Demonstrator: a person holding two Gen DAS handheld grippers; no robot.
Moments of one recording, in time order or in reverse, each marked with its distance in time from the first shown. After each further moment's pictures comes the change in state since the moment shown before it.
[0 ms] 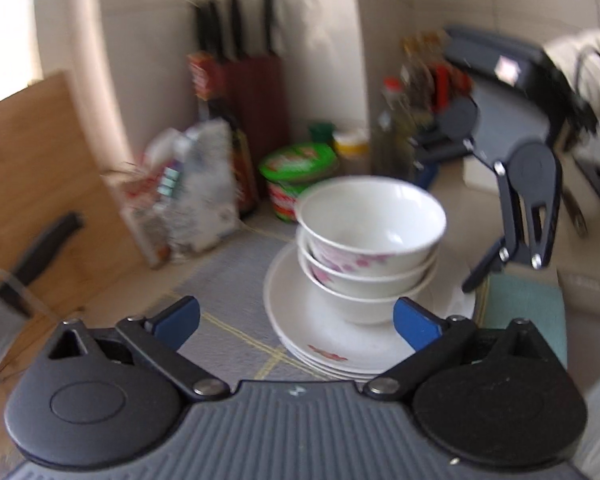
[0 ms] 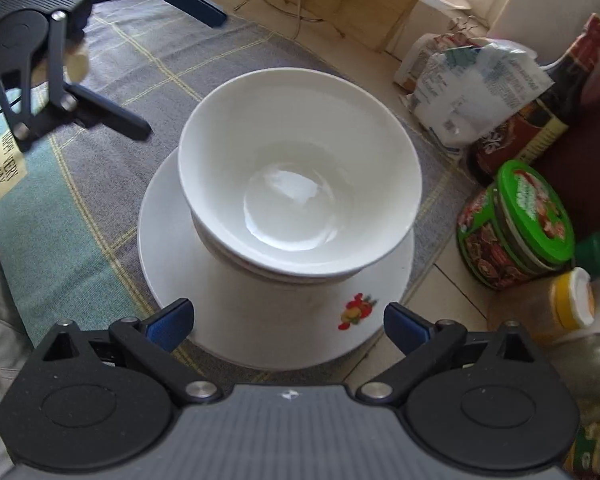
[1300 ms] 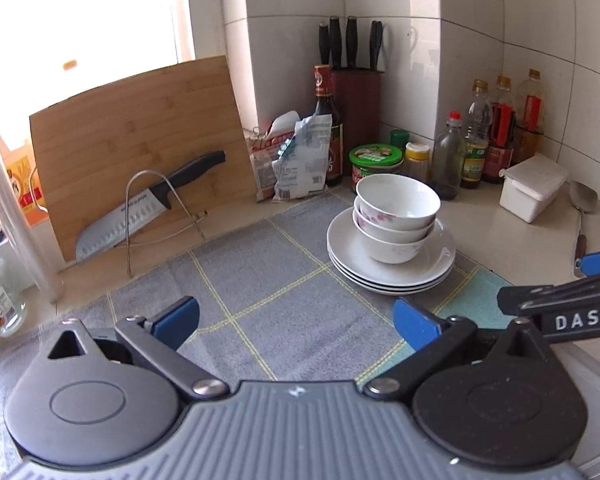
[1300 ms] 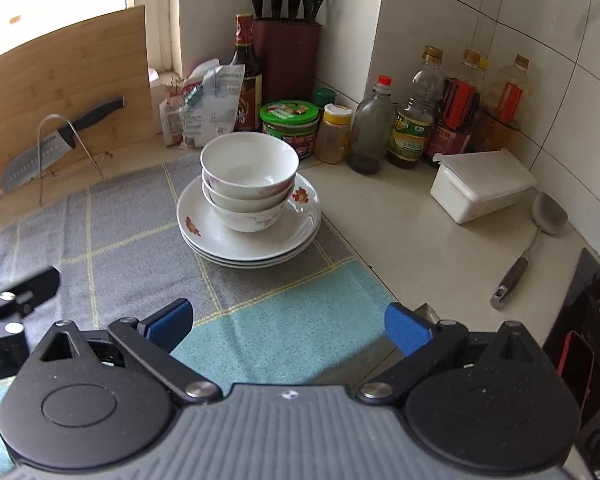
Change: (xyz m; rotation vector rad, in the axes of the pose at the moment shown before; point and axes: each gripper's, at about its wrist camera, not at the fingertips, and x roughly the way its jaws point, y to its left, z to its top) left arm -0.158 -0.030 -0.014 -0.248 0.115 0.251; right arm -0.118 0.229 0.013 1.115 -0.166 -0.630
